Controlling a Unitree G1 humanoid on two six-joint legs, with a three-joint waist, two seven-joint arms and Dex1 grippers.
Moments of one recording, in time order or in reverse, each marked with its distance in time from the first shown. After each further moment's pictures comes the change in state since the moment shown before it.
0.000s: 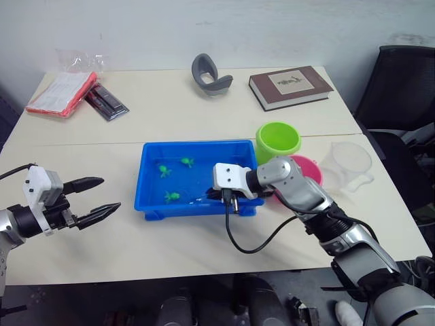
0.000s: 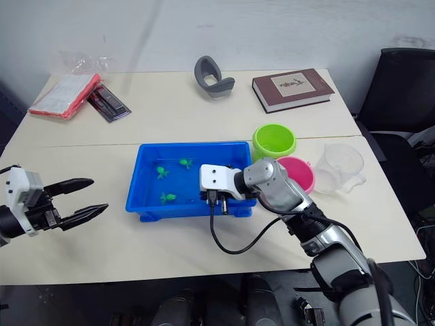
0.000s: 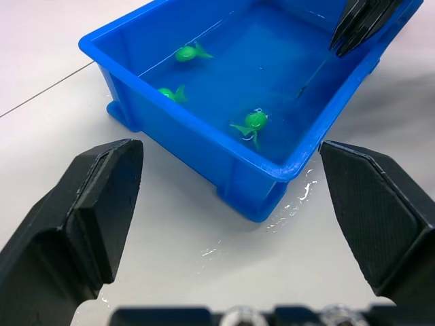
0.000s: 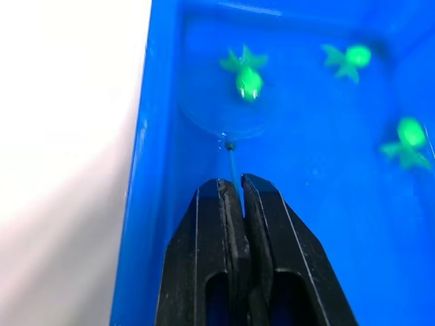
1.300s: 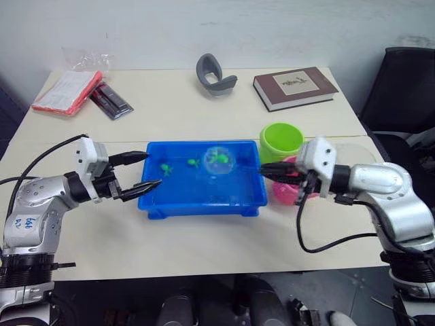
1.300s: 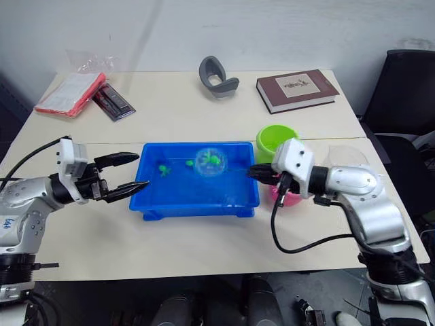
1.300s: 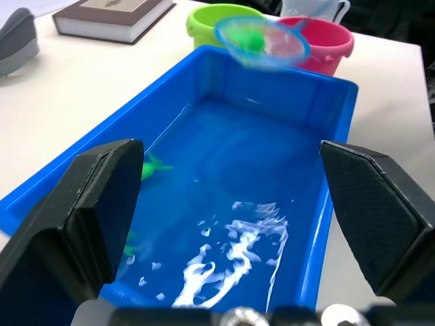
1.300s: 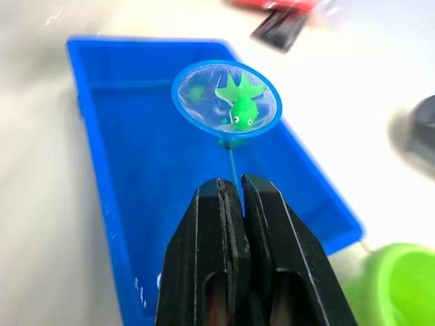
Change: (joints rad) left arm -0.409 -0.138 -0.287 0.100 0.011 -0.045 -0.028; right arm 0.401 -0.372 -0.627 -0.530 0.405 0.171 -0.101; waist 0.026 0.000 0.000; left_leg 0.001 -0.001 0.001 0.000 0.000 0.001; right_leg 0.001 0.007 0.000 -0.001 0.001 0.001
